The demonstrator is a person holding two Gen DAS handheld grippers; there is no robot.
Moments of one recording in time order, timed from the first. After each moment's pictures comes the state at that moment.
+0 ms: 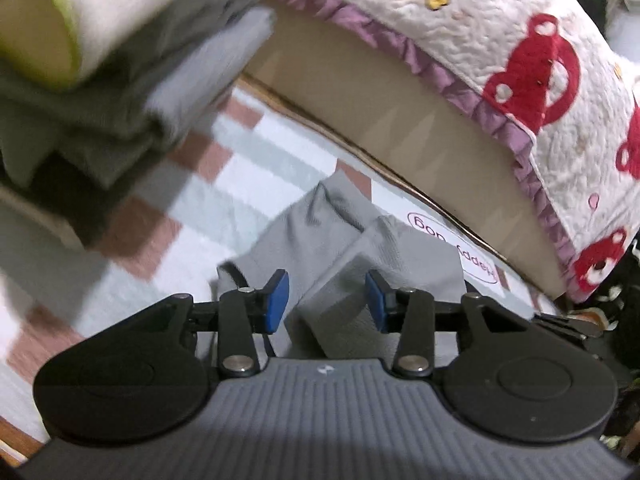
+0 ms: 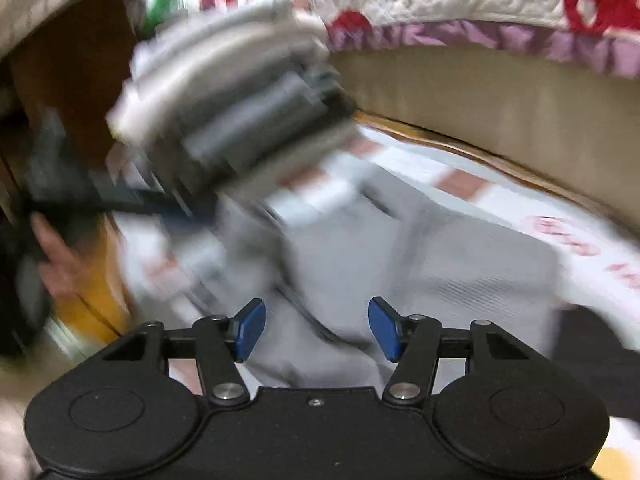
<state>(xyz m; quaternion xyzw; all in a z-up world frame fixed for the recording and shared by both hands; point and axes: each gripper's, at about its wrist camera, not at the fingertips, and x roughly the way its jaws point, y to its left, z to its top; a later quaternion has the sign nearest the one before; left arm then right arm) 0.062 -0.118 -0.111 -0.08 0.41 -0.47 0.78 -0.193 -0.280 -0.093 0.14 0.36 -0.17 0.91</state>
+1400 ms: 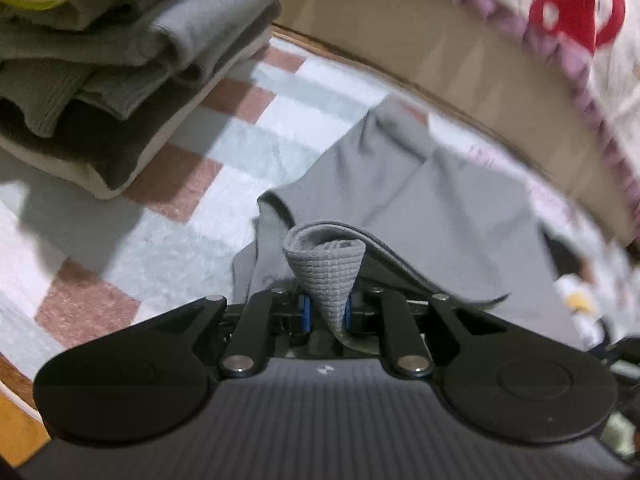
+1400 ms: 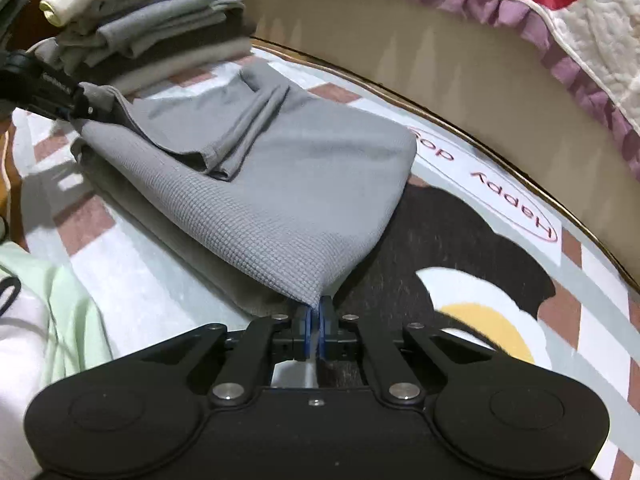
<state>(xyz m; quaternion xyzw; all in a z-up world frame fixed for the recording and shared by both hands) 0.033 -0.143 -0.139 0.05 0.45 -0.39 0.80 -0.259 -0.241 -0.128 0.09 0.43 -0.32 0.84</state>
